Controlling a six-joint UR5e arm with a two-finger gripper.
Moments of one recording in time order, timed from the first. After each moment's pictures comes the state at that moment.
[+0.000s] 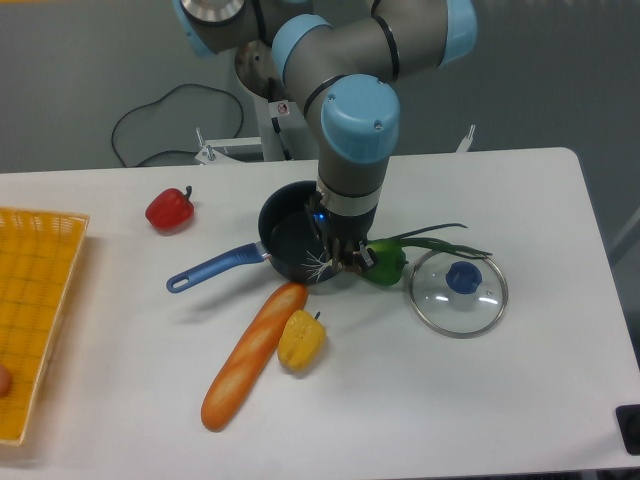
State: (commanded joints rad) arm 2.48 -1.81 -1.55 -1.33 1.46 1.36
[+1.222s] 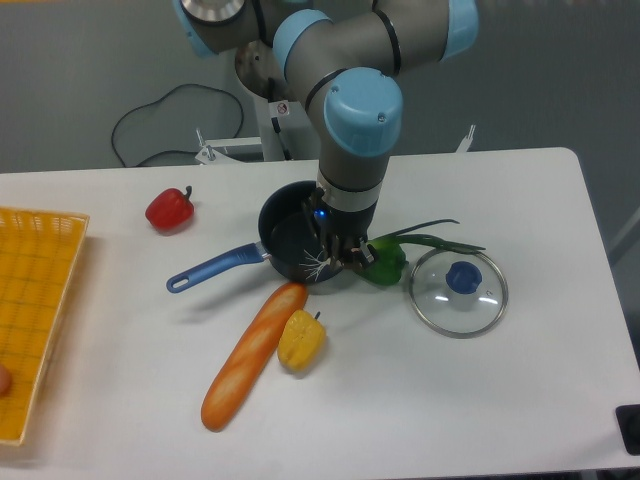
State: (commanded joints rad) arm 2.47 -1.78 -1.57 -1.33 1.46 1.31
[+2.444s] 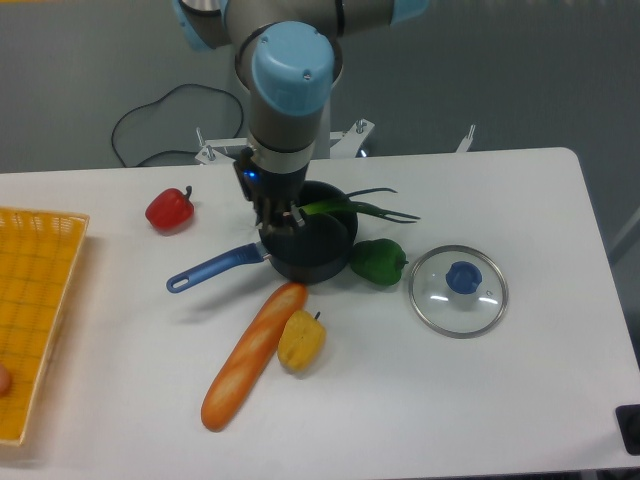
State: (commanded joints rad) arm 2.35 -1.71 -1.55 -1.46 1.30 1.06
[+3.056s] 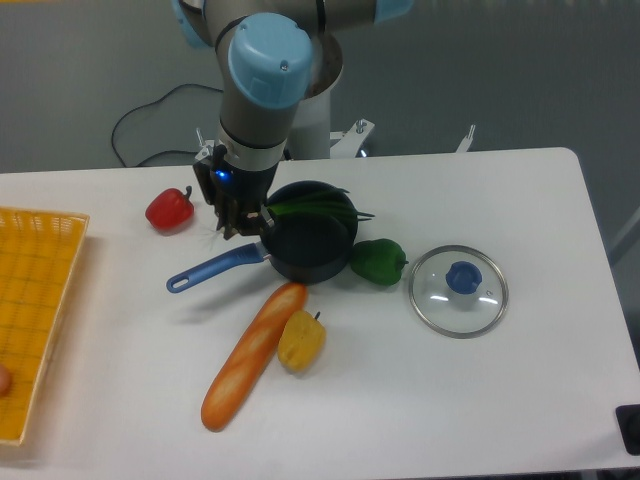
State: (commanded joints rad) arm 2.32 -1.70 -1.55 -1.46 1.21 0.93
